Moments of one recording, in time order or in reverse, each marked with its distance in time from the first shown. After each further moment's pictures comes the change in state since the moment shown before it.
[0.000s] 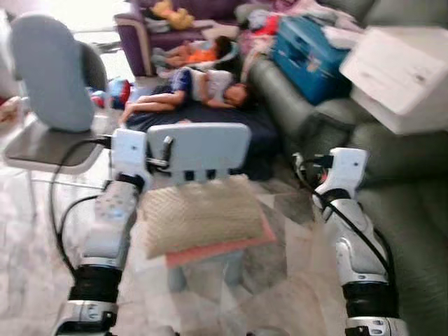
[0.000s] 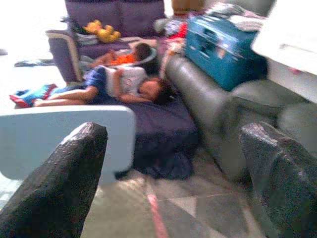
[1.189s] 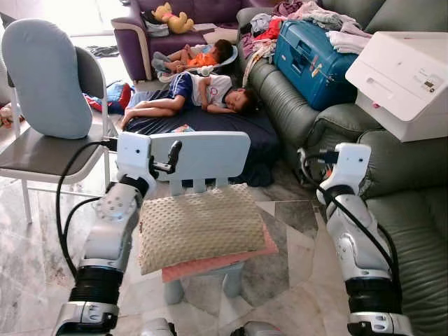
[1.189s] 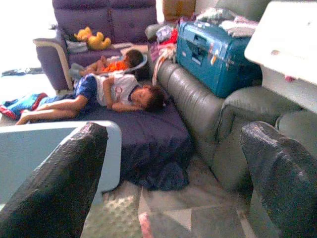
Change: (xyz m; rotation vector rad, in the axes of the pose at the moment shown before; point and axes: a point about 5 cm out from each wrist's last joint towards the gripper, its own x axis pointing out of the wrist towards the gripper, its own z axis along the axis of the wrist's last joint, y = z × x) left arm 0.000 -0.002 -0.001 -0.026 -0.014 -0.097; right arm 0.005 -0.004 0.010 0.013 -0.030 -0.014
